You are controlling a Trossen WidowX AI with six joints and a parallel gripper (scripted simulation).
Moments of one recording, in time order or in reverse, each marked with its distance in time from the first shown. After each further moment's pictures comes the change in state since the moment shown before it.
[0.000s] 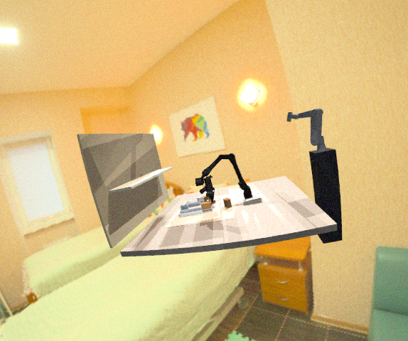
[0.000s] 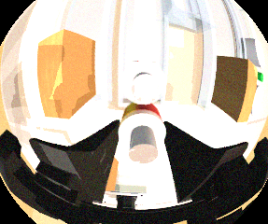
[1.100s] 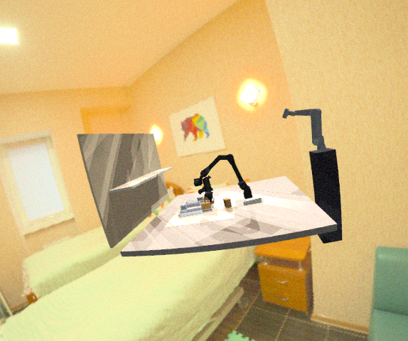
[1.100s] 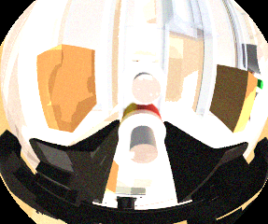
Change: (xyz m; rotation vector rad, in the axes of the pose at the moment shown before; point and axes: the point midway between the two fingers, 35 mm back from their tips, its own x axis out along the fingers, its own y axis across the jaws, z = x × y) arm 0.000 0.000 0.014 -0.002 -0.001 0.000
